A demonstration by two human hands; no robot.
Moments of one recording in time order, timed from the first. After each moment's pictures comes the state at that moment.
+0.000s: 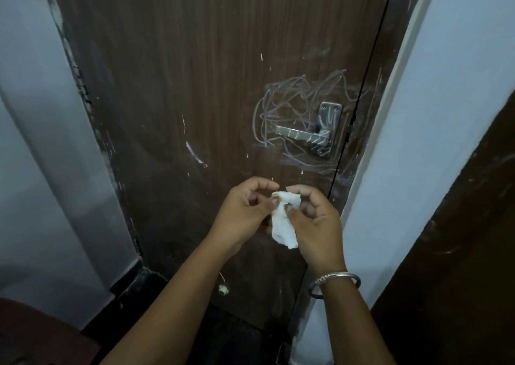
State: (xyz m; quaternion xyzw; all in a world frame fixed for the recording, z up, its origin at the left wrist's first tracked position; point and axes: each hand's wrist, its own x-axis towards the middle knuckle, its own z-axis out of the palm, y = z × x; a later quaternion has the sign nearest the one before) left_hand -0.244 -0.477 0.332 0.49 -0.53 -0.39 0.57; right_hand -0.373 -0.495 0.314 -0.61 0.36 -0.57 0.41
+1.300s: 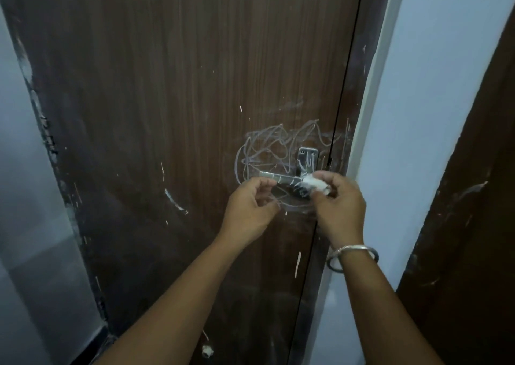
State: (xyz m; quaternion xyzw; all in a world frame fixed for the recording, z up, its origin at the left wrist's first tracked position) left_hand -0.242 -0.541 0.378 0.45 -0.62 -0.26 0.59; right_hand -0.392 -0.556 0.390 -0.60 0.49 -0.62 0.13
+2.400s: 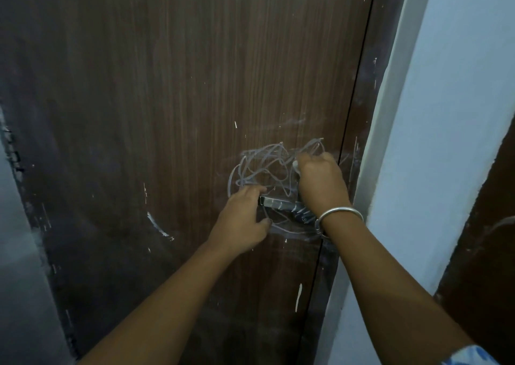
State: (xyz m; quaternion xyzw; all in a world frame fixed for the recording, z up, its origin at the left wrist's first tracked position) left_hand -0.215 -0.618 0.379 0.54 -0.74 -0.03 0.40; right_hand -0.367 -0.650 0.443 -0.75 0.52 -0.32 -0.26
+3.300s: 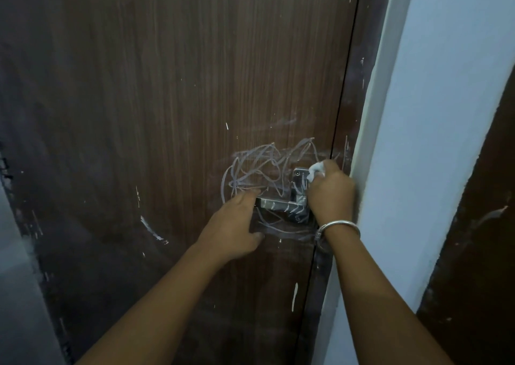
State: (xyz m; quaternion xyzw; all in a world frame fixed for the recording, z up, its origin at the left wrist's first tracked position) left_hand -0.211 -0.609 0.382 0.54 -0.79 0.00 0.30; right_hand -0.388 -0.654 0.419 -0.60 0.57 -0.56 -0.07
